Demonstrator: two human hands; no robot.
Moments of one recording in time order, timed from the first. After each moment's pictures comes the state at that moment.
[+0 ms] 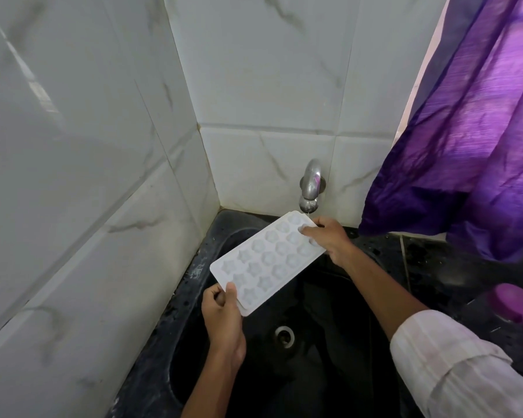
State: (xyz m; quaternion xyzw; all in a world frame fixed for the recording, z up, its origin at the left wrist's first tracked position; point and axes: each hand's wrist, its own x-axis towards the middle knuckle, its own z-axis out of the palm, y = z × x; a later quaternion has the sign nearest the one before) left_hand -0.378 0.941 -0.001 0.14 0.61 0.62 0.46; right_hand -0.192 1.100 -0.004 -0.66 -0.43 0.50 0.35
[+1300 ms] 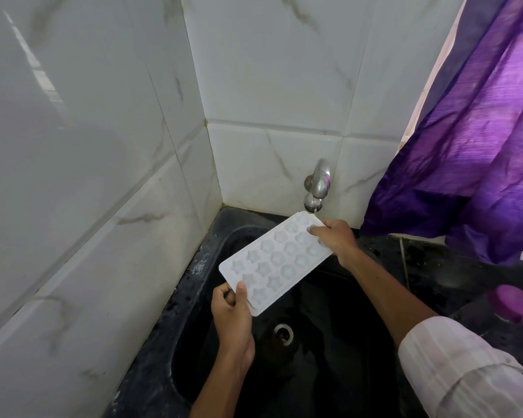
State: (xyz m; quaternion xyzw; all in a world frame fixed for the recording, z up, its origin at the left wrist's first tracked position) left_hand -0.378 0.933 -0.008 0.17 0.62 0.60 0.48; right_hand -0.194 1.090 0.002 -0.70 -0.45 0.45 0.34
